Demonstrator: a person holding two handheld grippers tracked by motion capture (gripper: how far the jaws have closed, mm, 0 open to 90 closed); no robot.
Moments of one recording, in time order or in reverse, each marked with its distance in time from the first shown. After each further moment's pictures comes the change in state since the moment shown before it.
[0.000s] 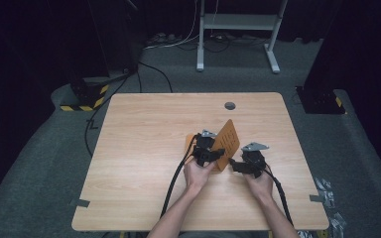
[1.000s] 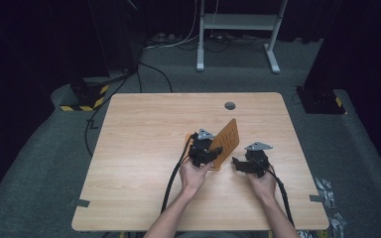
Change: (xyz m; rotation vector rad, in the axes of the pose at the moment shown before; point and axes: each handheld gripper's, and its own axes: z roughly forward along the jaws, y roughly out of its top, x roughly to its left) left arm -0.008 0.001 -0.029 -0.056 0.020 0.081; right arm -0.009 -0.003 -0.003 0.000 -0.033 0.029
